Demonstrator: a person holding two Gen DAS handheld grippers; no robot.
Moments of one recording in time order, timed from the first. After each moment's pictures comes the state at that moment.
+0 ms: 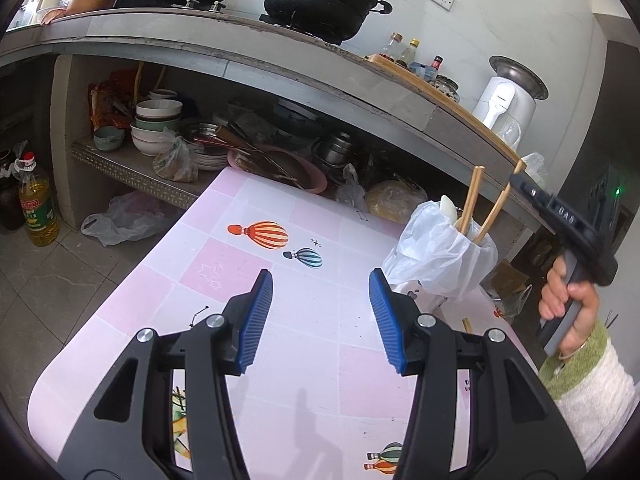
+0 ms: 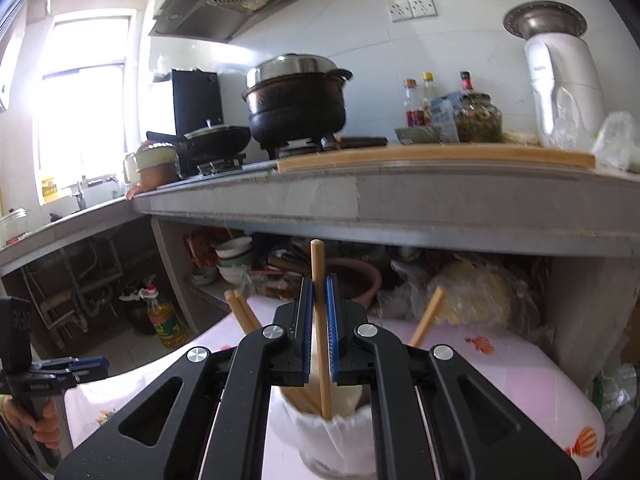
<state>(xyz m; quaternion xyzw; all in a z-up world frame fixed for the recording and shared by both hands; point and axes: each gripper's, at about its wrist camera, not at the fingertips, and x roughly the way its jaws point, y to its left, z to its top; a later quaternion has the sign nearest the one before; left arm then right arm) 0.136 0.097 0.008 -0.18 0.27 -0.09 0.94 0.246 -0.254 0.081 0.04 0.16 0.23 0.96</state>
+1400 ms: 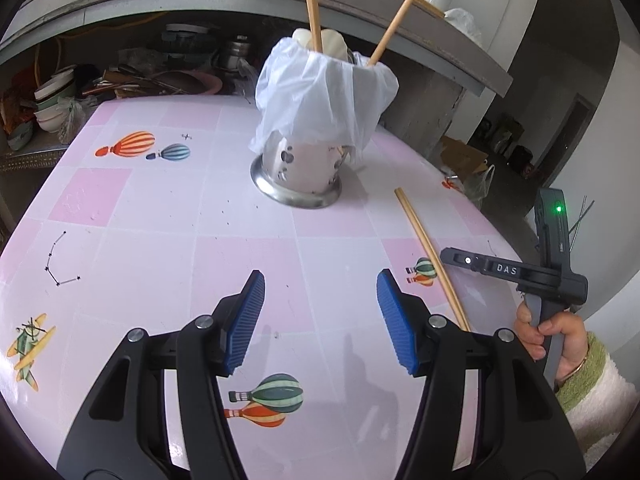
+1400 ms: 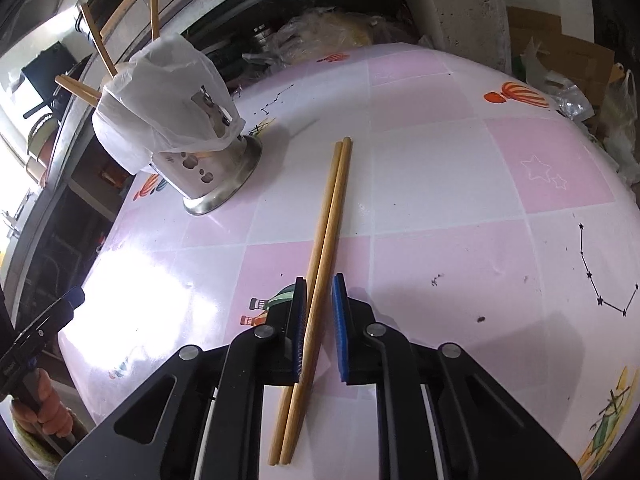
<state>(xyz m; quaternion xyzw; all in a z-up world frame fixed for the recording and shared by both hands) 0.122 -0.053 -0.046 -0.06 0.40 -0.22 0.89 0.153 -0.369 -0.107 0.19 0.45 0.09 0.87</state>
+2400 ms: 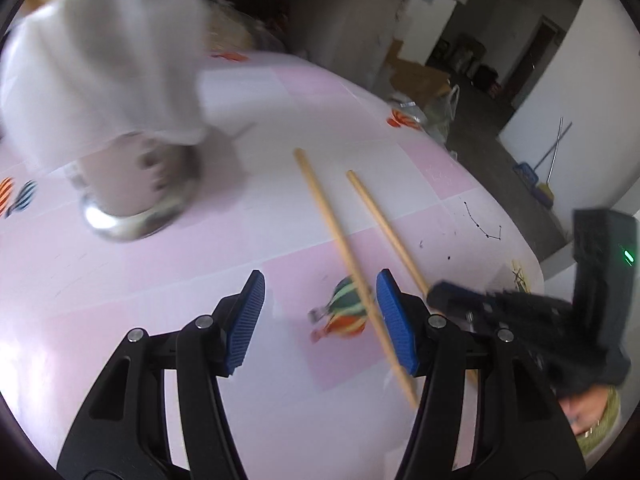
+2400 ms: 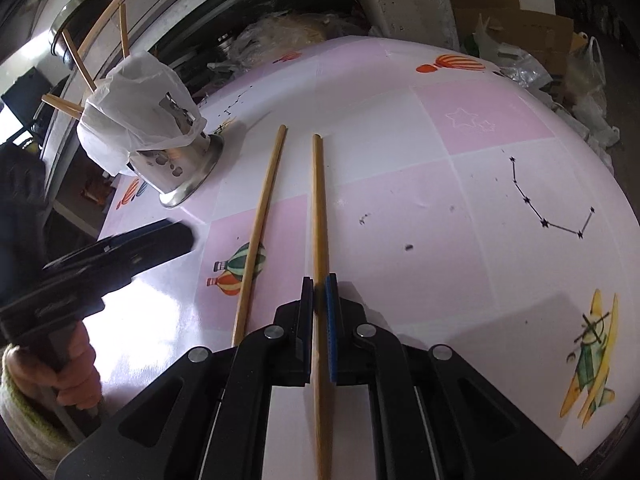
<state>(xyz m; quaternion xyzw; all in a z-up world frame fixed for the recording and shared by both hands) 0.196 -0.214 -0.080 0.03 0.48 -0.32 0.82 0.110 -0.398 -0.118 0.22 0.46 0.04 0.86</state>
